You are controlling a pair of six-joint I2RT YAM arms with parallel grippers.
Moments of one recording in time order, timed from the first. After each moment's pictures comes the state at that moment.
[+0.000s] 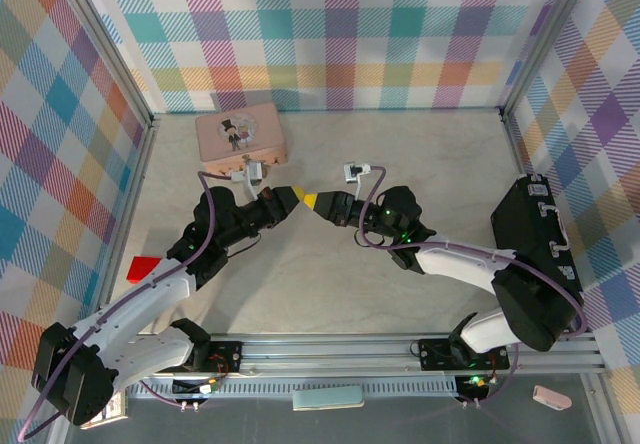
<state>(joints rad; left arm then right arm) -0.58 0.99 0.67 0.21 0.34 -1.07 0.74 1.41 0.68 0.85 -0.53 1.07</state>
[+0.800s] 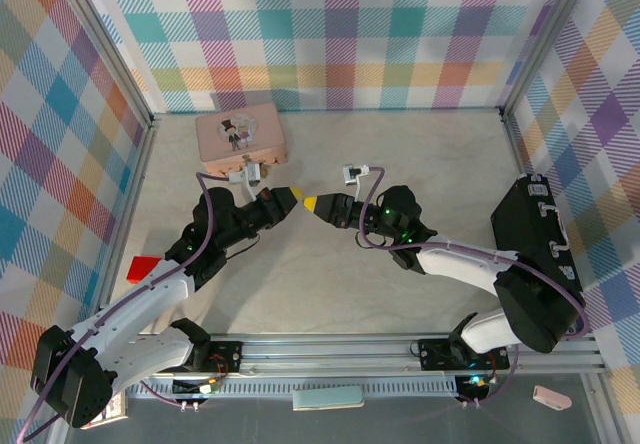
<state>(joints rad) -0.58 0.98 0.67 0.18 0.31 -1.06 0.74 1.40 0.68 0.81 -0.56 1.07</state>
